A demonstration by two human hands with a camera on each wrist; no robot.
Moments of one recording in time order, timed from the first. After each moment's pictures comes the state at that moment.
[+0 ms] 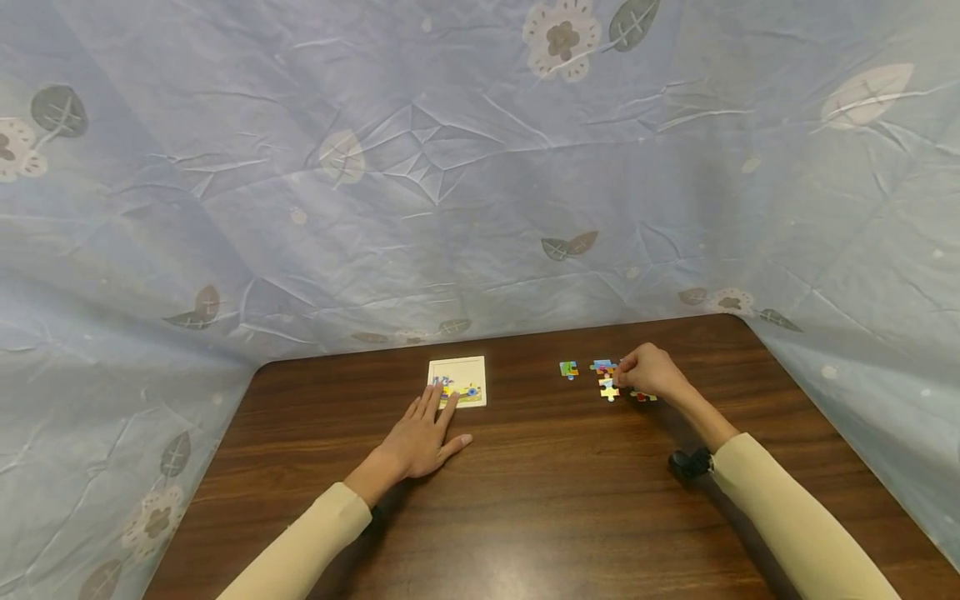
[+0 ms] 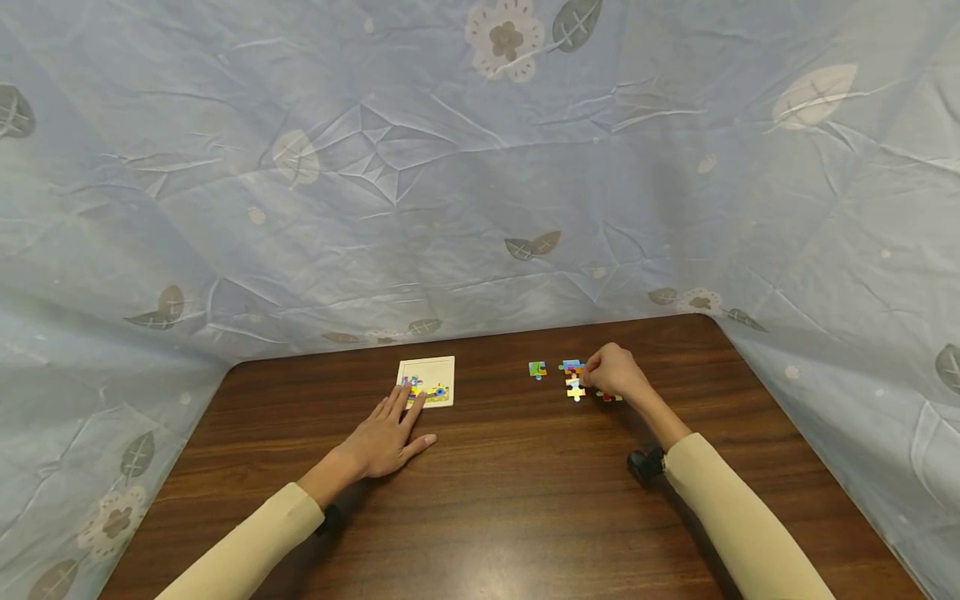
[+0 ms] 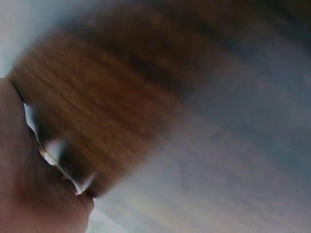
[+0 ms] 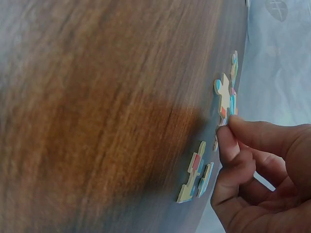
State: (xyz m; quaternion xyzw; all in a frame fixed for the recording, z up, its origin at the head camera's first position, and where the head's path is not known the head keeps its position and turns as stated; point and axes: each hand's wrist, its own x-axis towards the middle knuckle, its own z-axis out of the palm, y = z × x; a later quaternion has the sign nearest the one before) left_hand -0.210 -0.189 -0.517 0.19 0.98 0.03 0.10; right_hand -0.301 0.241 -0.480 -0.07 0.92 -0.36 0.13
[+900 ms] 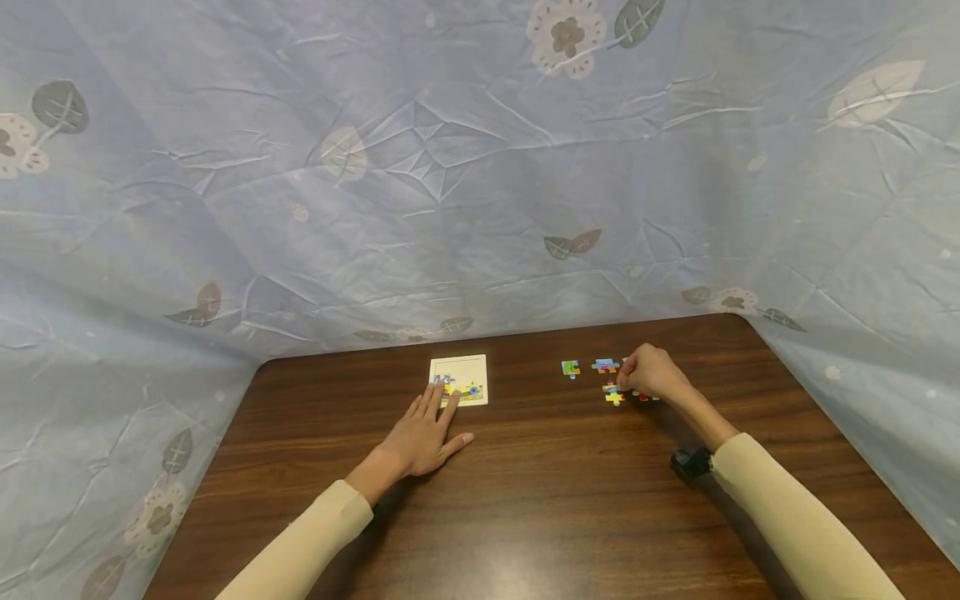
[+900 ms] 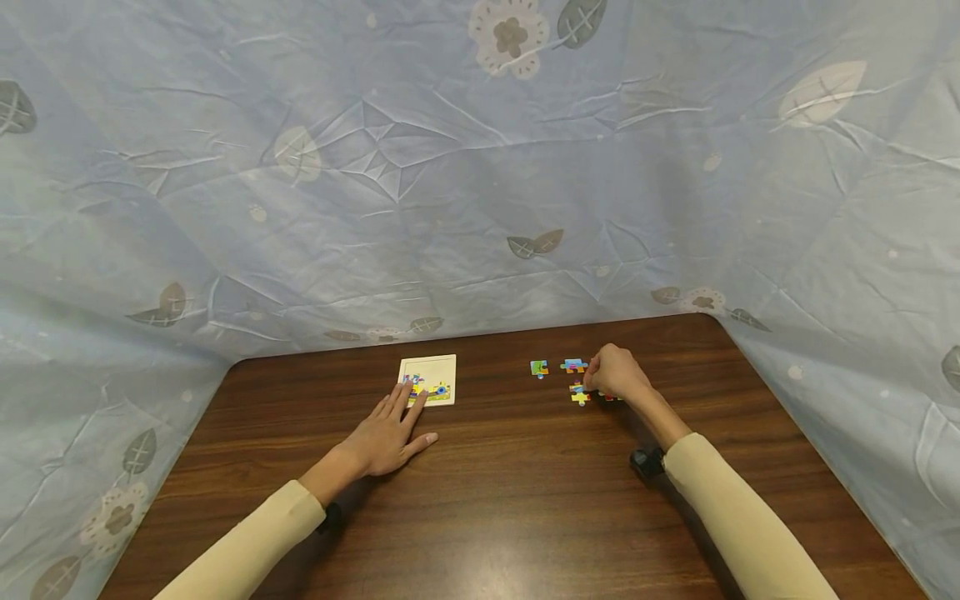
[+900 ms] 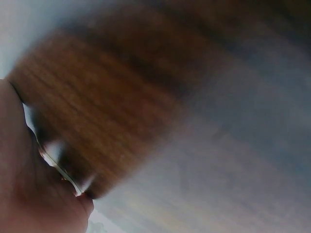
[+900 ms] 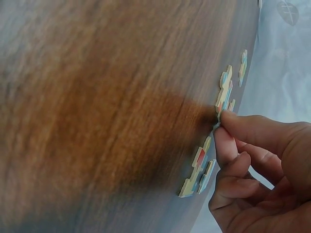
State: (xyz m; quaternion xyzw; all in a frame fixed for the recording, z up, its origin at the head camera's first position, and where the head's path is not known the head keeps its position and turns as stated) left_hand -0.211 -0.189 -0.517 0.19 0.98 0.03 0.10; right_hand -0.303 0.240 -0.480 -0.10 0.94 -0.31 0.12
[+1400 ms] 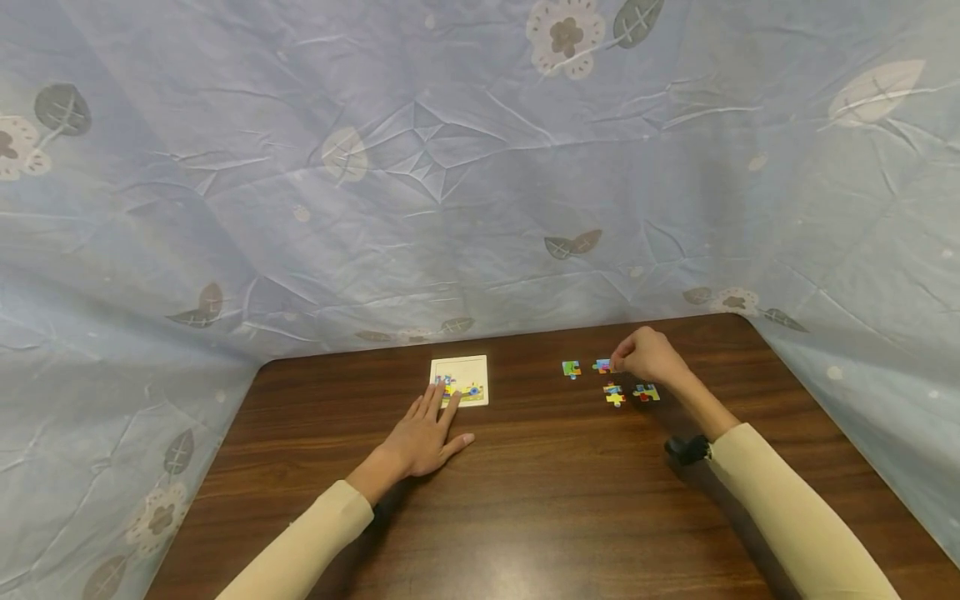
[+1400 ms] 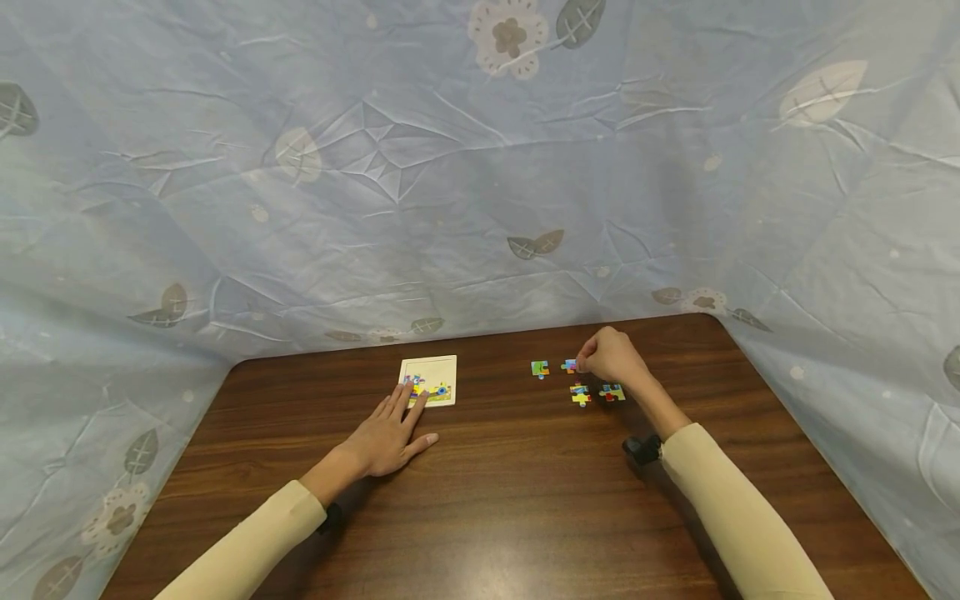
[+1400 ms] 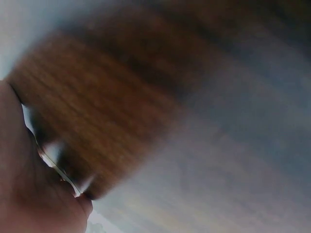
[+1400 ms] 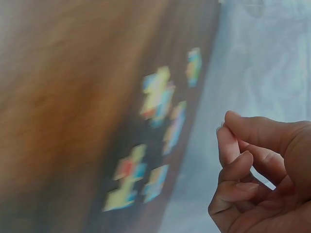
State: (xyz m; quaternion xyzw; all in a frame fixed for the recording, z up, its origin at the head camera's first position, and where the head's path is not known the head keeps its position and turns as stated) left_hand -0.210 -0.188 -0.513 0.18 0.98 0.03 0.10; right_hand -0.309 0.231 -0.455 -0.11 0.94 -0.32 0.09
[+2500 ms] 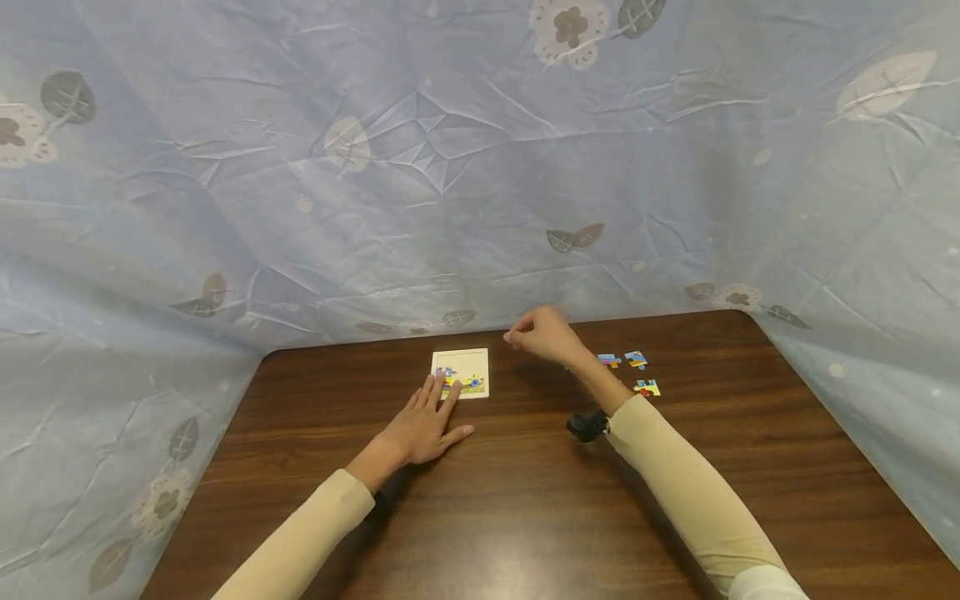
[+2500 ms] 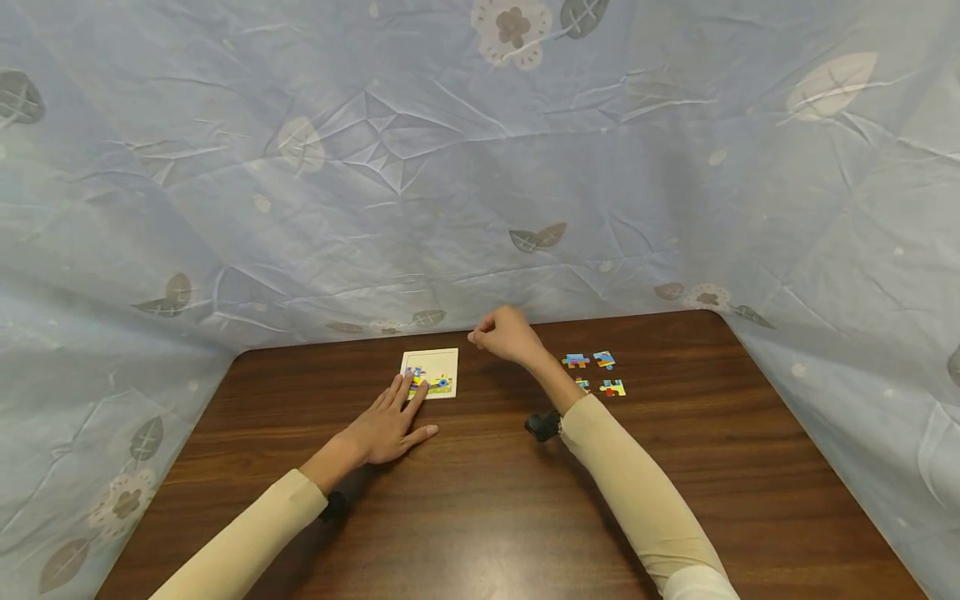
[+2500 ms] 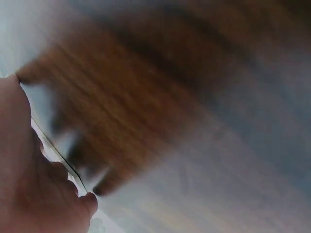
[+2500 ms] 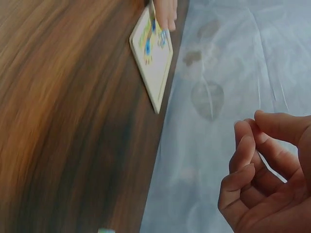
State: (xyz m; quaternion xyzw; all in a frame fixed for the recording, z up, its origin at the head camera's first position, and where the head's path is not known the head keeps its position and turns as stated) left_hand -0.211 -0.189 -0.508 0.18 0.98 0.04 0.12; right_hand -0.319 0.080 -0.429 -0.19 0.89 -0.41 0.06
